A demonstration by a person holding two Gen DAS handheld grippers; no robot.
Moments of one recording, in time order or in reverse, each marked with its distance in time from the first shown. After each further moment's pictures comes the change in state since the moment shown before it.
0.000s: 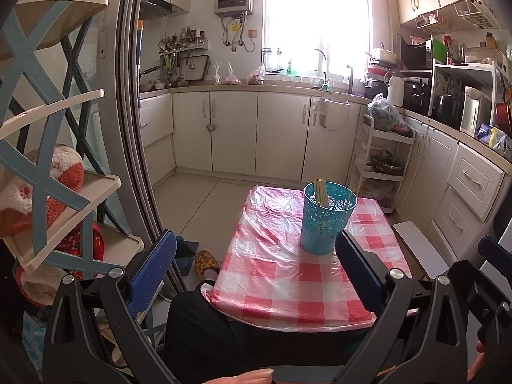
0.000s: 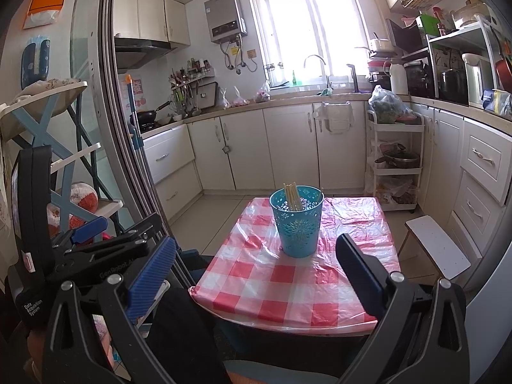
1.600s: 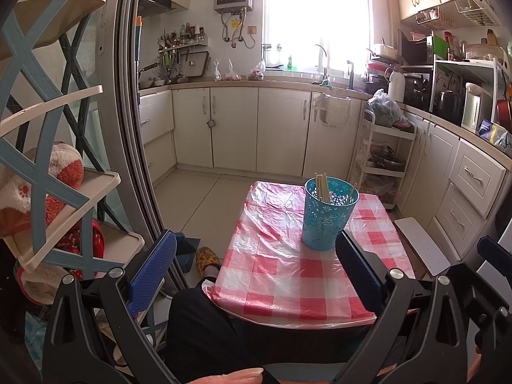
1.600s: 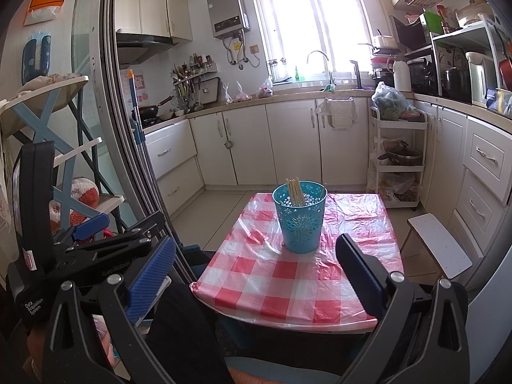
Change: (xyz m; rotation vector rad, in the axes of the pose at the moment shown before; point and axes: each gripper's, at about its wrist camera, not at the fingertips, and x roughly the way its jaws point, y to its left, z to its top) left arm 0.003 0.000 -0.003 0.006 0.016 0.000; right arm 0.004 -0.001 0.001 -0.004 0.023 0.008
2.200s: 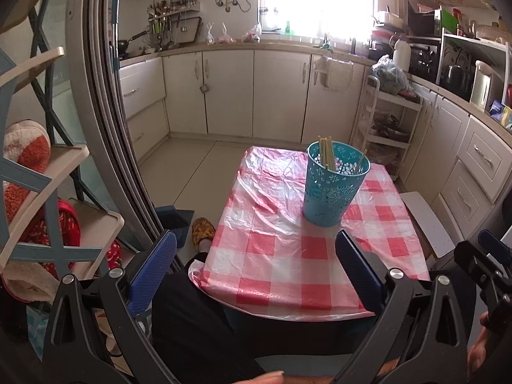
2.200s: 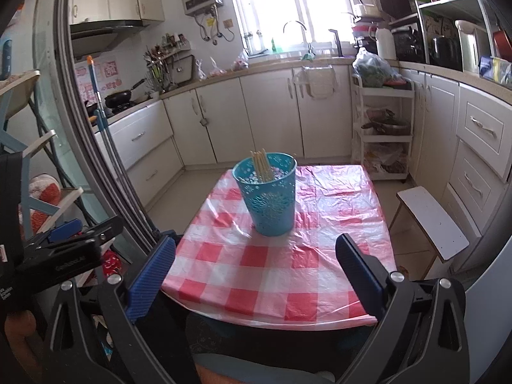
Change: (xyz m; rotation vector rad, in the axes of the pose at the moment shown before) left arm 0.080 -0.011 -0.010 0.013 0.187 -0.011; right arm 0.080 -0.082 -0.011 0.070 0.147 -0.076
